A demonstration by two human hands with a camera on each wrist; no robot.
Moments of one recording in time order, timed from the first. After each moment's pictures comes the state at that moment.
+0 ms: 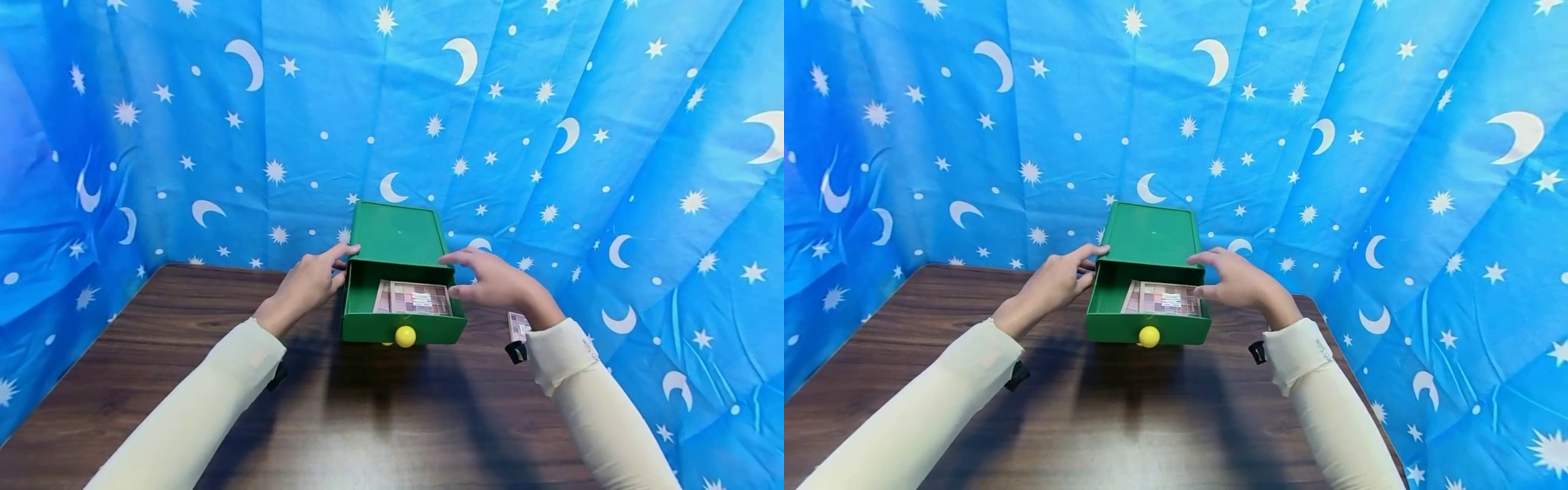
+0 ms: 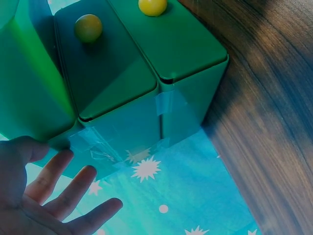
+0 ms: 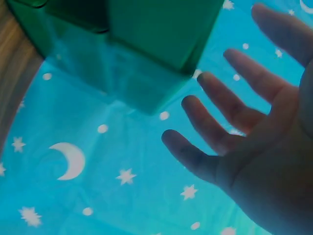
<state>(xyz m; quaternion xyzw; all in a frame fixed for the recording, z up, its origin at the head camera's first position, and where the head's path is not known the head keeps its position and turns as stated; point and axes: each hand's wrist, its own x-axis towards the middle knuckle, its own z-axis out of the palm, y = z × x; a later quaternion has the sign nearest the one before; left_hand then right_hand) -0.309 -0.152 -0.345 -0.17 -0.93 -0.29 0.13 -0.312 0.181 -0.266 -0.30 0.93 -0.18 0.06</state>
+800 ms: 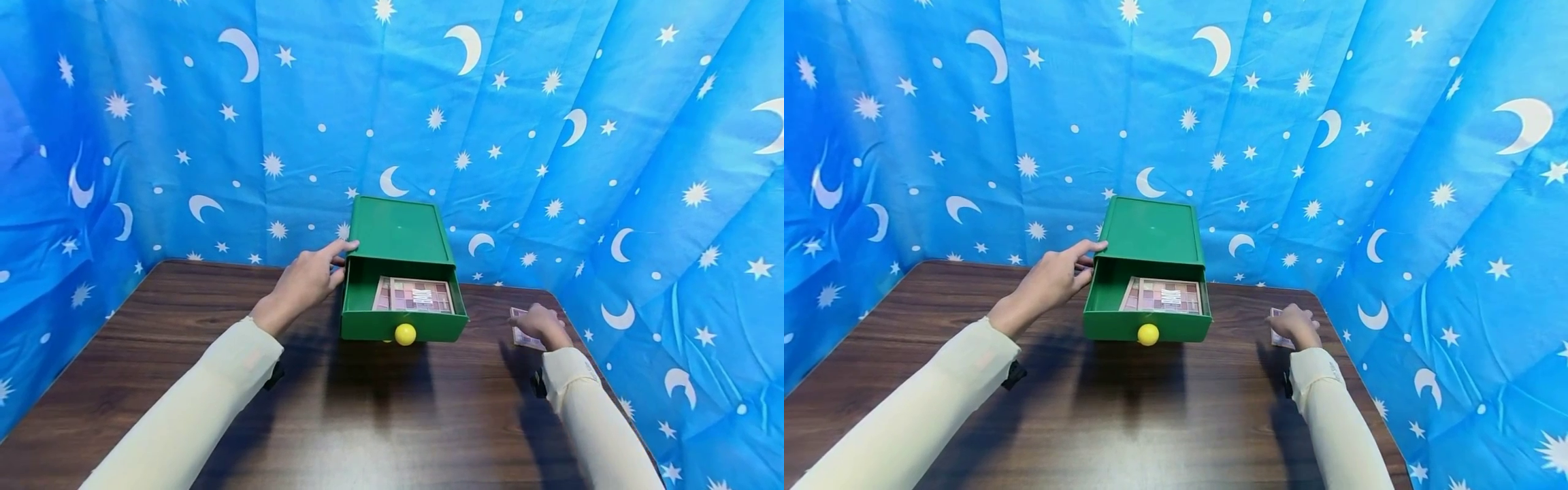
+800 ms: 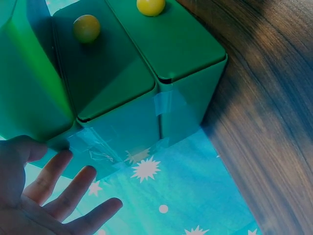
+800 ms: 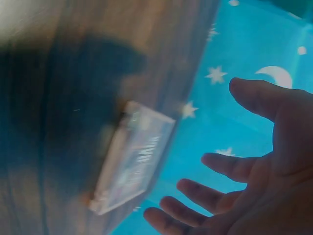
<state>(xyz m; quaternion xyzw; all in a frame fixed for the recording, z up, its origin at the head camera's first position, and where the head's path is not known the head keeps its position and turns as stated) -0.310 -0.151 -0.345 -0.17 -0.93 -0.29 0.14 -0.372 0.298 -0.405 0.08 0.98 -0.14 0.12</state>
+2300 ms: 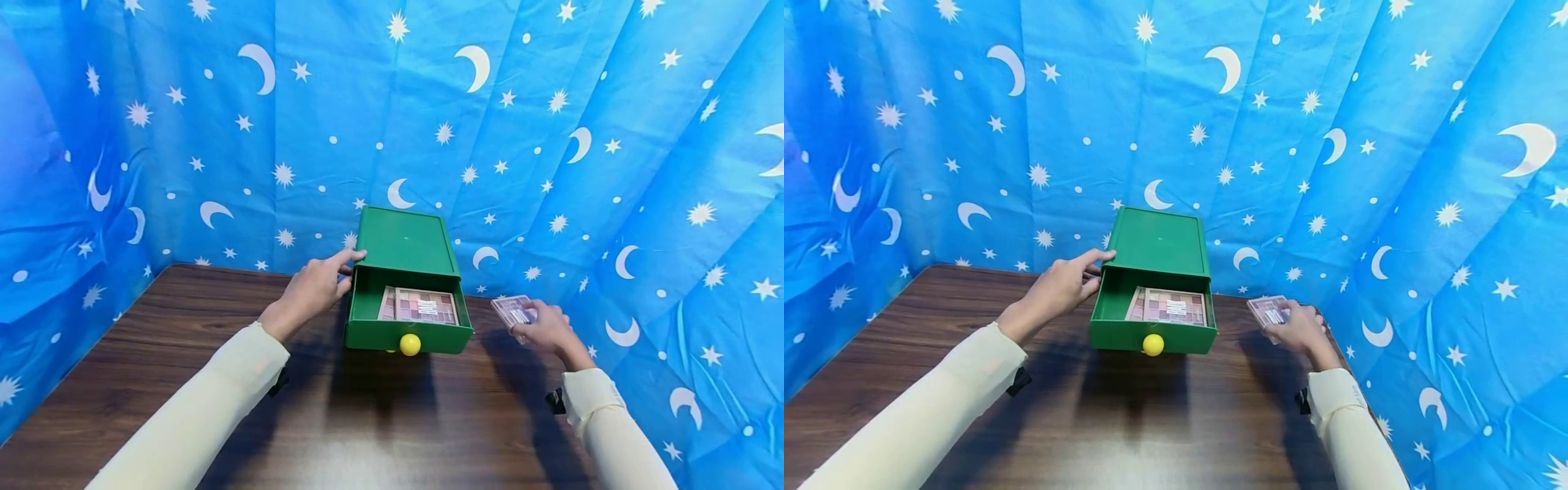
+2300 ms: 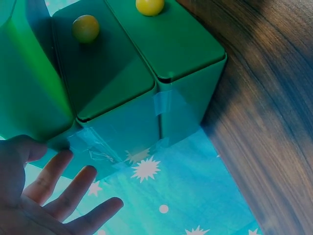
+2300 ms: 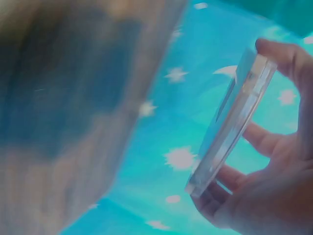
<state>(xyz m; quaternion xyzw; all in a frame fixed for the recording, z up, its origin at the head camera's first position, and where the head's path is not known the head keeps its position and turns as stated) -0.307 -0.152 -0.345 -0.17 -0.93 -0.29 0.15 -0.355 0.300 -0.381 -0.03 0.98 -0.22 0.03</state>
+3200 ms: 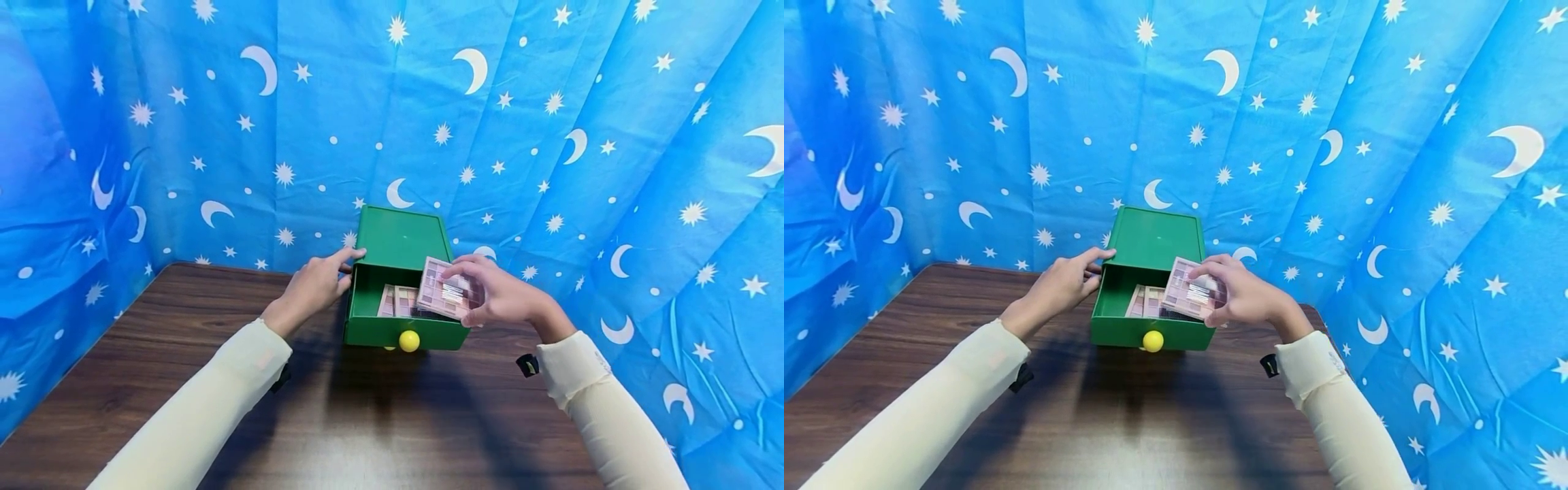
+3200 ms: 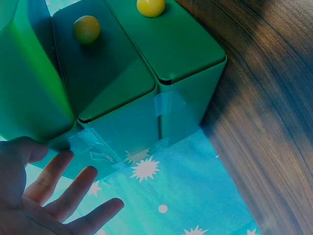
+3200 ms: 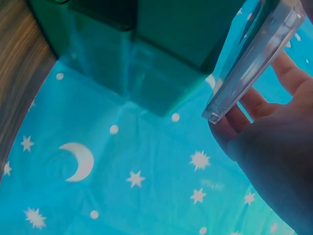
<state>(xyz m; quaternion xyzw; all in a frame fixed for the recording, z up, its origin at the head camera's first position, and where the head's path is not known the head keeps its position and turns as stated) -0.307 -0.151 -0.344 -0.16 -0.93 -0.28 0.15 -0.314 0.193 -0.275 -0.39 0.89 -0.25 0.06</state>
